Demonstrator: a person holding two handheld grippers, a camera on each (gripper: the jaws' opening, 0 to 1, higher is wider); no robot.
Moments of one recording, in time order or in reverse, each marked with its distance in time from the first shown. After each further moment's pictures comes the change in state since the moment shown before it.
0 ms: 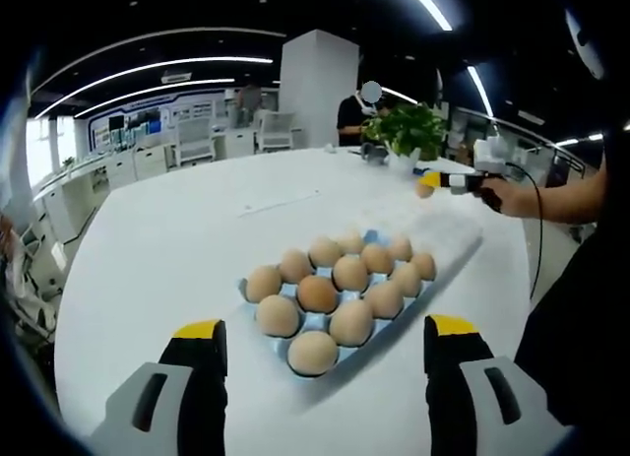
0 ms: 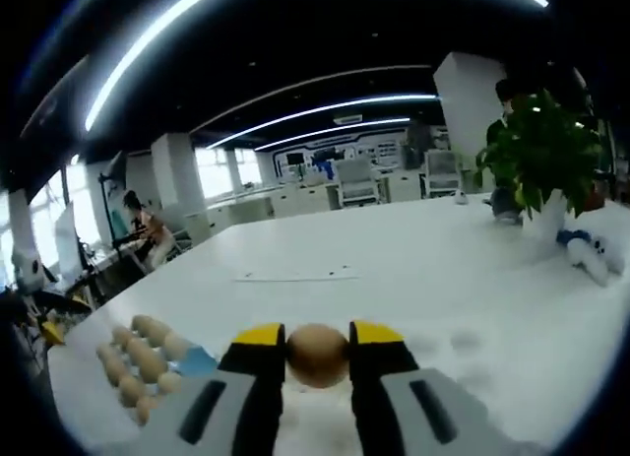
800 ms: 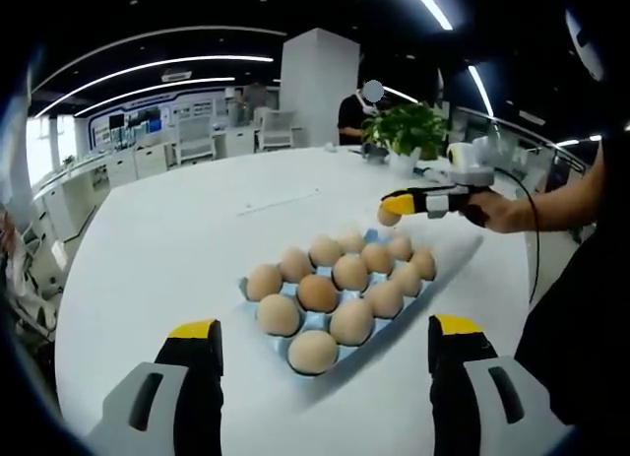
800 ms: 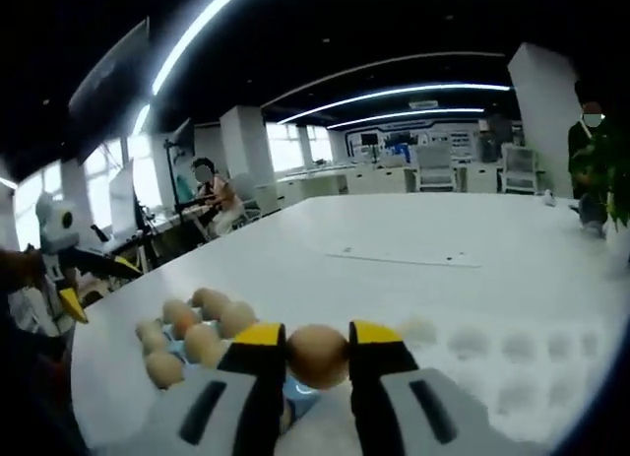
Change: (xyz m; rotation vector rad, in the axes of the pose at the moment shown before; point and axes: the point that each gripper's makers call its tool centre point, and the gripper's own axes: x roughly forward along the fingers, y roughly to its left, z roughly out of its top) left arm -0.001 0.002 0.001 0.000 0.004 0.005; right arm 0.053 0.103 -0.042 -0.107 0.097 0.266
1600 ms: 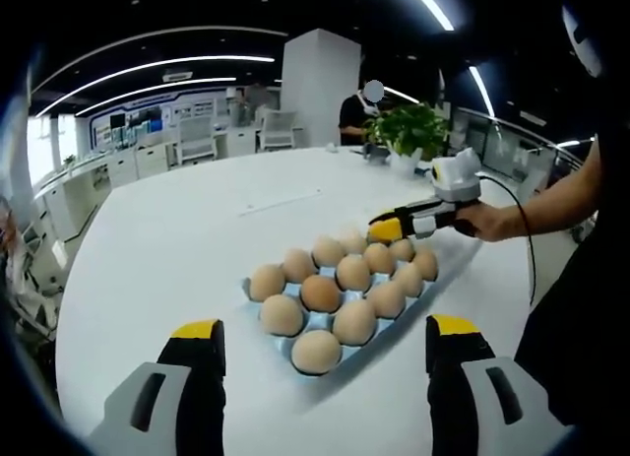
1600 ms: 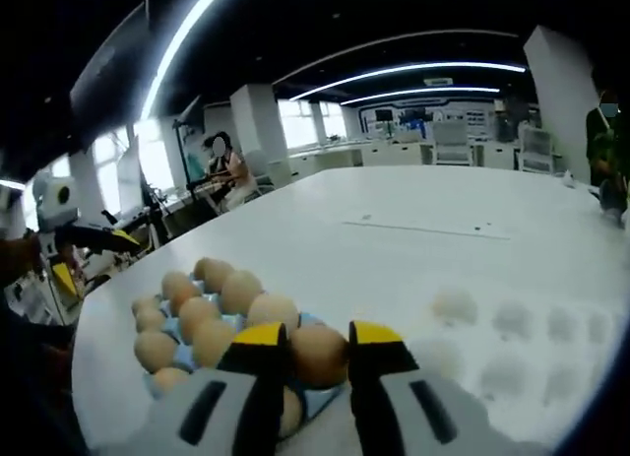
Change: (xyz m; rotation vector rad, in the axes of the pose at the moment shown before) left arm -0.001 0.002 0.001 -0.001 -0.002 0.000; right arm 0.022 0.013 -0.033 0.010 0.106 0.067
